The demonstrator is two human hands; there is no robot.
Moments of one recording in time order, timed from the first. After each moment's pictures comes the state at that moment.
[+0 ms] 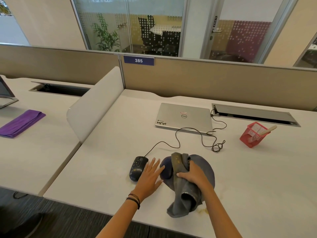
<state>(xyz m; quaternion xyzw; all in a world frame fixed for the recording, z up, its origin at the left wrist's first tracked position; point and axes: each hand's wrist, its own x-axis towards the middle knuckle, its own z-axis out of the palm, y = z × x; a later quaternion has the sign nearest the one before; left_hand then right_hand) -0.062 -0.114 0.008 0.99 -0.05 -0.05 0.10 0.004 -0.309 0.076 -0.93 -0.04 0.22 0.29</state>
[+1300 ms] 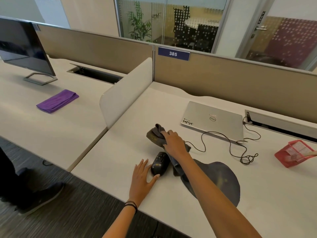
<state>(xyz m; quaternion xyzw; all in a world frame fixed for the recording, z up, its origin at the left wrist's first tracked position) -0.120 -0.051 -0.015 0.93 0.20 0.11 0.28 0.044 -0.129 0.105 -0.92 -0.36 0.06 0.11</state>
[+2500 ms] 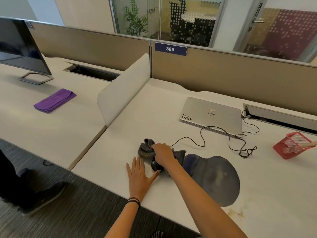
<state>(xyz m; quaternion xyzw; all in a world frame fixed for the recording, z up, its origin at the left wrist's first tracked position) -0.123 -0.054 -0.008 0.94 0.29 0.05 0.17 -0.002 -0.112 0.074 -0.91 -0.40 0.12 0.04</state>
